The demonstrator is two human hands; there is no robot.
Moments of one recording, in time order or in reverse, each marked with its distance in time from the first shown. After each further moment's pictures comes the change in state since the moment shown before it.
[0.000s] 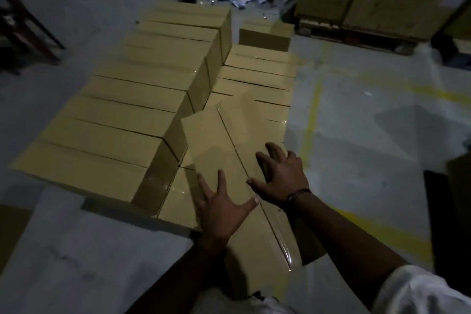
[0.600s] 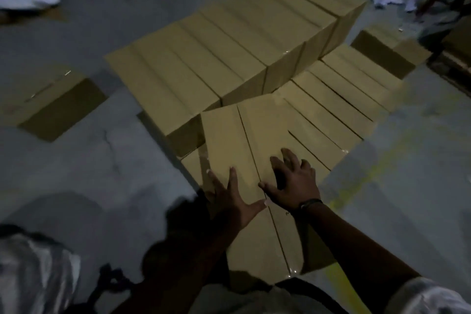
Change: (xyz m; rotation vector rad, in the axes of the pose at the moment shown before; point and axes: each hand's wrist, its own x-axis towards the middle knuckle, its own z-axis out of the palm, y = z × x) left_hand 0.008 0.010 0.067 -0.129 0.170 -0.450; right_hand 0.076 0.016 0.040 -0.051 -0.211 -0.496
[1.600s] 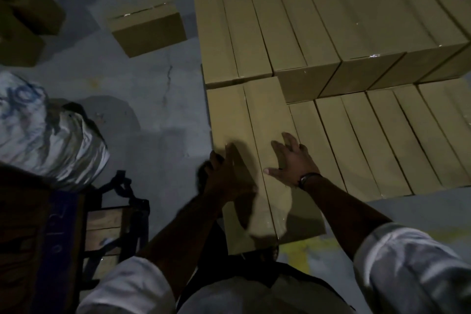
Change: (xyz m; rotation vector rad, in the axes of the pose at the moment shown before) left_hand 0.019 0.000 0.062 -0.306 -0.020 -0.297; right_hand 0.094 0.042 0.024 -0.046 -0.482 -0.425
